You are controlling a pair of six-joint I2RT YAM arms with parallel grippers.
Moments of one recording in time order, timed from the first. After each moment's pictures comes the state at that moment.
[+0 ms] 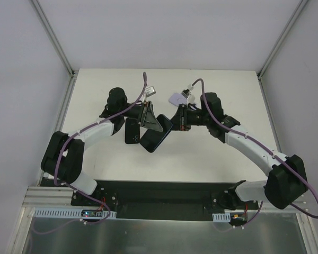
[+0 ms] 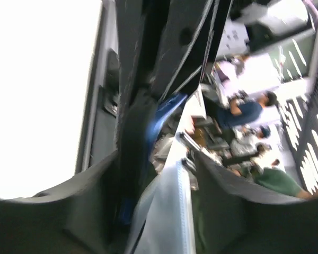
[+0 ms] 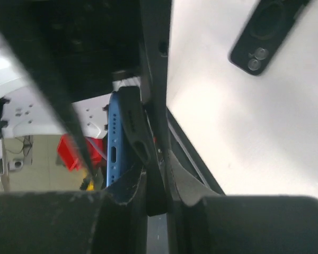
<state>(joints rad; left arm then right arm) -0.41 1.53 0.89 0.64 1.47 -1.14 0.59 1.33 0.99 -0.08 -0.80 0.76</state>
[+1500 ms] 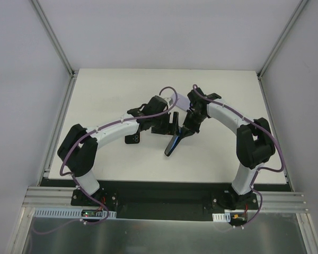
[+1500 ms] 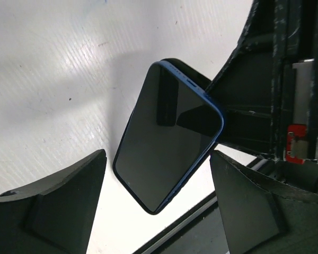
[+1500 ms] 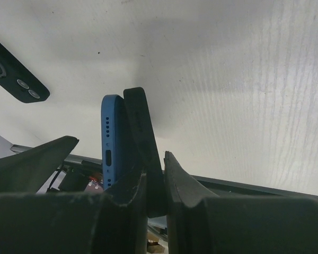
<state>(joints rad) -0.76 1.70 1.22 -0.37 0.24 -0.62 0.48 1.81 1.37 -0.94 -0.31 0.84</state>
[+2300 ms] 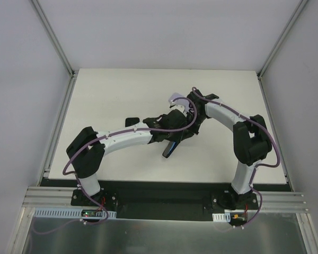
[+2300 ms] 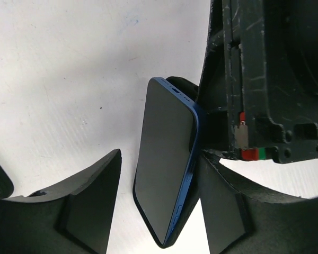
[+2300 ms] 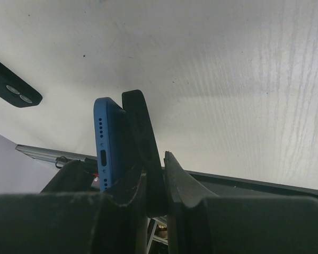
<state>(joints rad) -0.97 1.75 1.29 -0.44 -0.26 -0.52 0.48 1.86 1.37 -0.95 -0.35 0.87</state>
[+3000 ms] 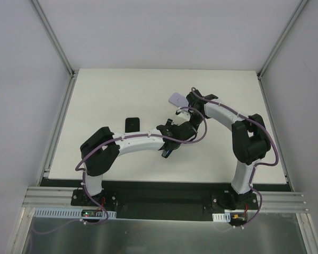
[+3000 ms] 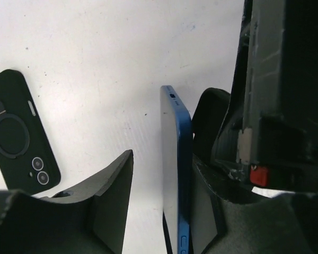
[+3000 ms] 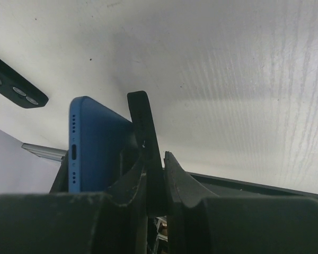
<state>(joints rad) -1.08 1.87 1.35 -0.53 -0.67 -0.50 0.48 1.87 1.37 -0.92 -0.37 0.88</state>
